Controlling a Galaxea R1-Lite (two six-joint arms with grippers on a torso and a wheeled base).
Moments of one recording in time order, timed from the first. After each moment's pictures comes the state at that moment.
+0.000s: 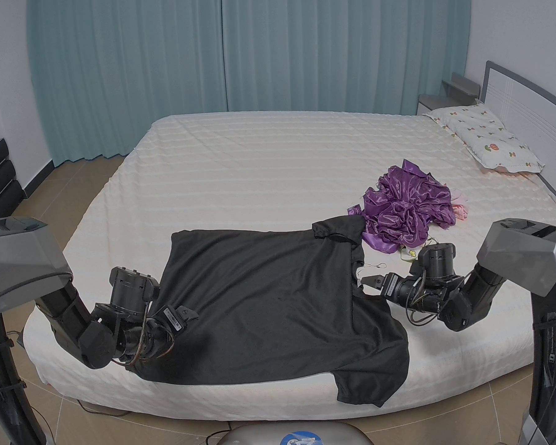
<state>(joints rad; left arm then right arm) -0.29 2.08 -0.56 -0.71 0.02 -0.95 0.25 2.44 -0.98 -0.90 0.16 0.59</state>
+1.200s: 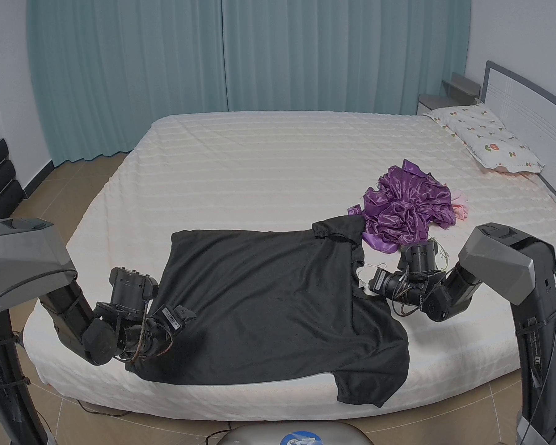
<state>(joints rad) -0.27 2.11 -0.58 -0.71 0.02 -0.95 0.24 2.56 -1.20 -0.81 0.11 0.58</state>
